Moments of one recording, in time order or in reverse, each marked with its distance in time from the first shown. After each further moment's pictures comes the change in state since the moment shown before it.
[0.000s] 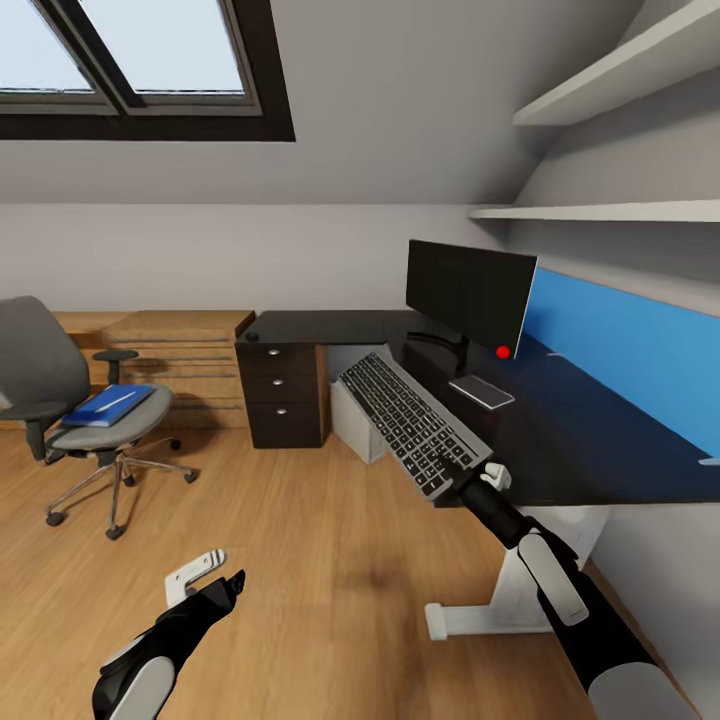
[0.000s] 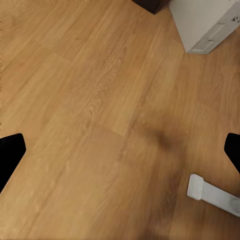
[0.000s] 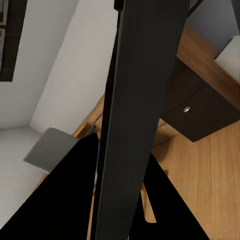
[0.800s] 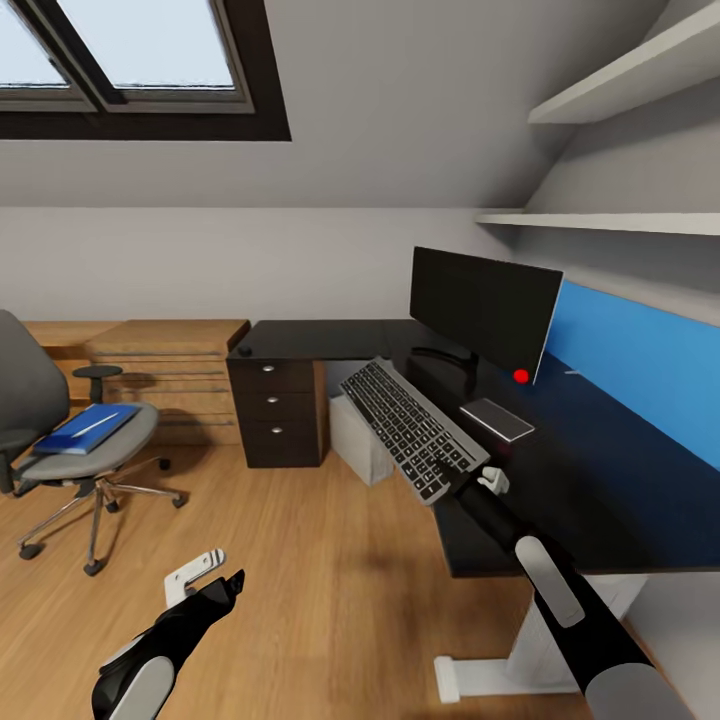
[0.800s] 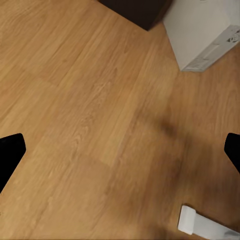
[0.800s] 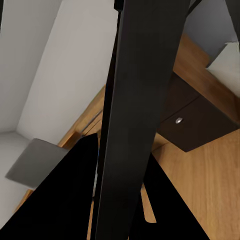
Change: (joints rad) left arm 0.000 0.000 0.001 0.000 0.000 -0.001 0.002; right arm 0.000 0.007 0.009 0.015 0.005 -0.001 -0.038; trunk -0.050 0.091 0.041
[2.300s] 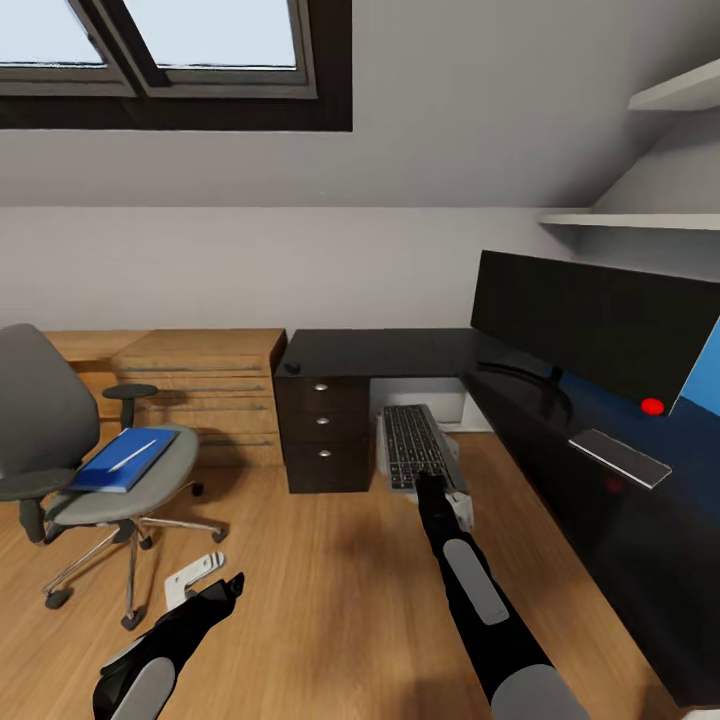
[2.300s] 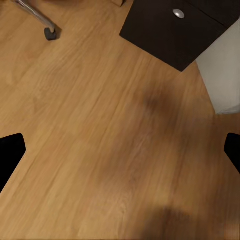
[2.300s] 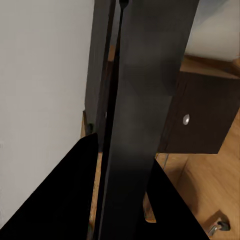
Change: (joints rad) left arm 0.000 -0.001 -0.001 0.012 0.000 0.000 0.002; right arm -0.002 0.285 0.002 0.061 -0.320 -0.394 -0.460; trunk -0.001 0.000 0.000
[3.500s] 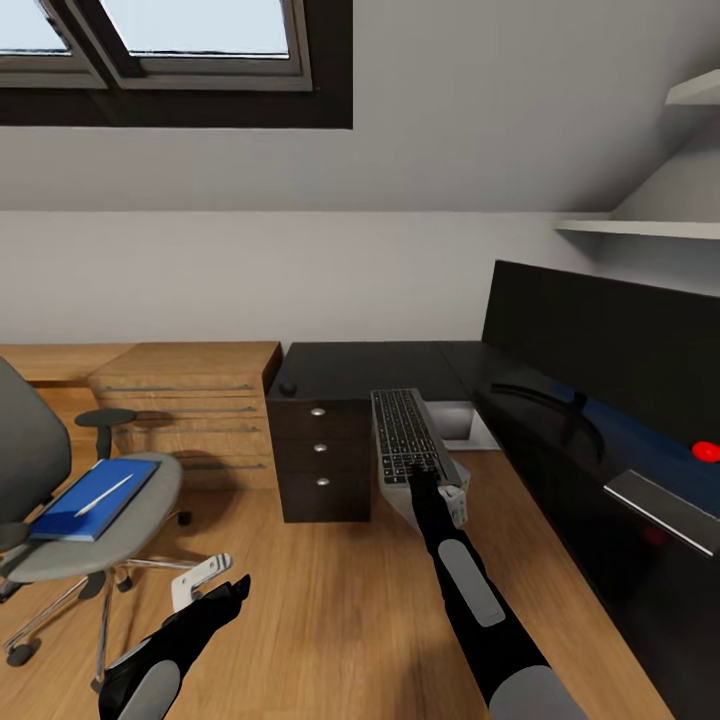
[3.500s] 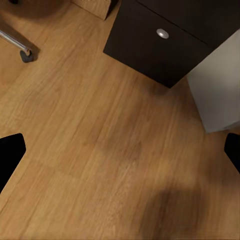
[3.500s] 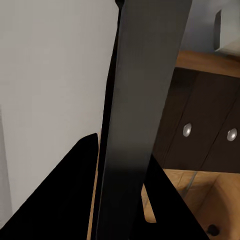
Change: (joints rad) left arm 0.000 -0.001 -0.026 0.000 0.003 0.001 0.000; right arm 0.002 0.000 0.038 -0.007 0.001 0.002 0.073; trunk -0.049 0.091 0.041
